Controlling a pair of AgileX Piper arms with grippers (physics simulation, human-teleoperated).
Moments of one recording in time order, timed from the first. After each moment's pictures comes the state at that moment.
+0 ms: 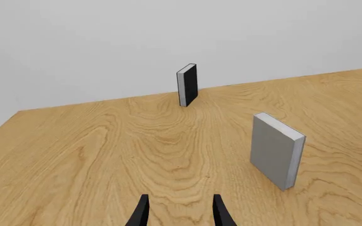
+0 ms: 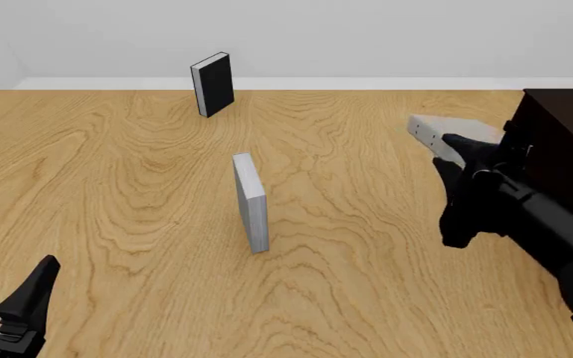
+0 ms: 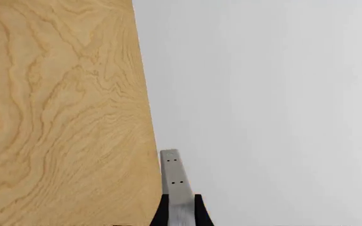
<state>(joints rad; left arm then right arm) -0.11 0.00 0.00 0.08 0.09 0.28 1.12 -0.40 -0.51 -1.44</state>
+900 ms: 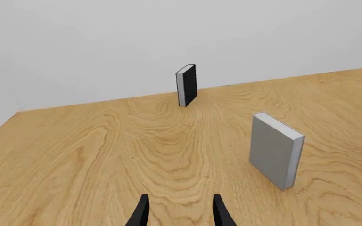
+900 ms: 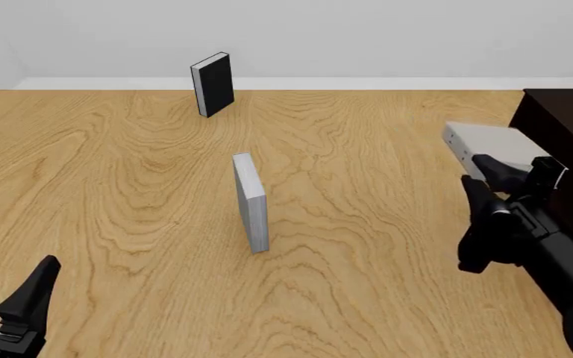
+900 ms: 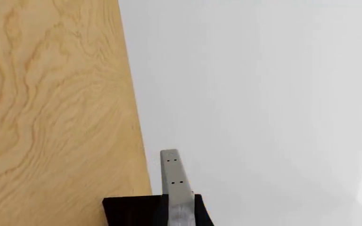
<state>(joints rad) -0.11 0.00 0.00 0.08 0.09 0.16 1.20 -0.21 -0.89 -1.48</state>
